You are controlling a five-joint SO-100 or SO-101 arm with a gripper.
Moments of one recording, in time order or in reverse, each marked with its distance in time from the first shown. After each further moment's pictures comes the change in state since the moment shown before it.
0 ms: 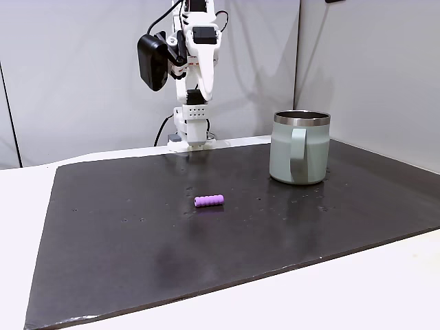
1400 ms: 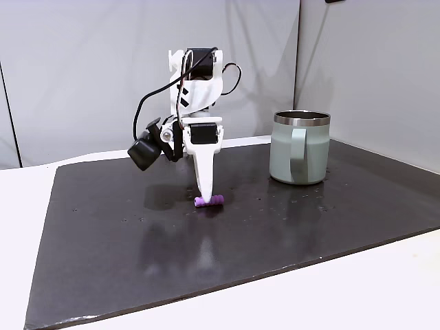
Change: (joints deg) arm 3.3 -98.2 -110.3 47.0 0.6
